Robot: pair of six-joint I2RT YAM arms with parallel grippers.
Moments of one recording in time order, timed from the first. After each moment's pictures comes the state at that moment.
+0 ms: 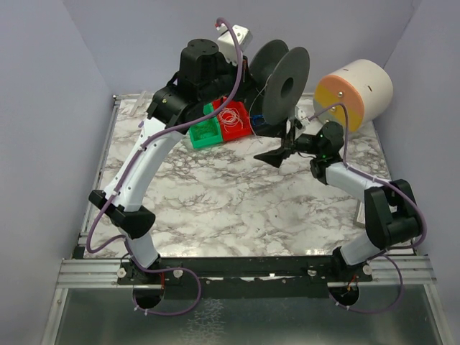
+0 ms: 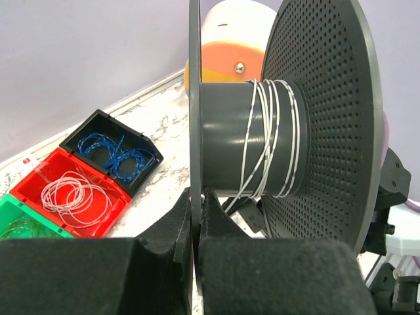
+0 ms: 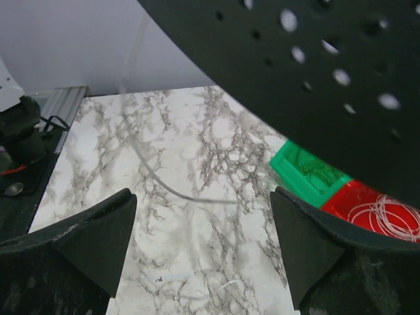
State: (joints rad) left arm -0.64 1.74 2.26 -0.70 0.17 -0.17; right arm 0.29 1.54 0.84 0.93 -1.12 0.17
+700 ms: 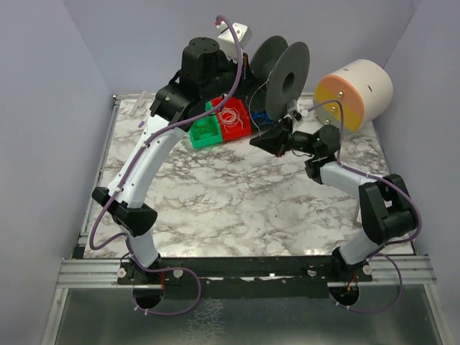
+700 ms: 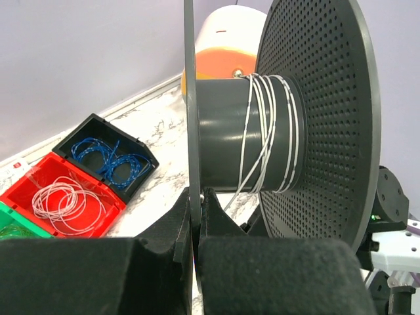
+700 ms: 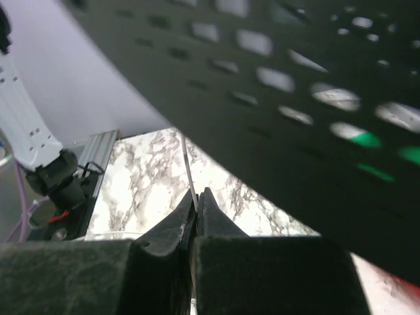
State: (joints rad) left arm -0.63 1.77 2.27 -0.66 0.19 -0.20; right arm 0.34 1.62 0.86 1.19 -1.08 0.51
